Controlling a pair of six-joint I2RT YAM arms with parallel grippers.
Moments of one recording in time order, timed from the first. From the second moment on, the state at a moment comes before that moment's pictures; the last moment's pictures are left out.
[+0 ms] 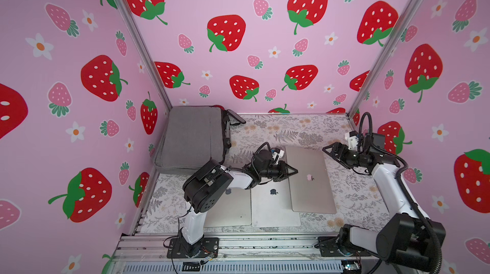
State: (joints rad) left arm -0.81 1.99 0.99 0.67 0.63 -1.25; right arm -0.13 1.24 0.98 -0.66 -0.65 0.31
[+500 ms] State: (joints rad) left arm -0.96 2.16 1.10 0.75 0.49 -1.34; right arm -0.13 1.24 0.98 -0.67 -0.69 0.31
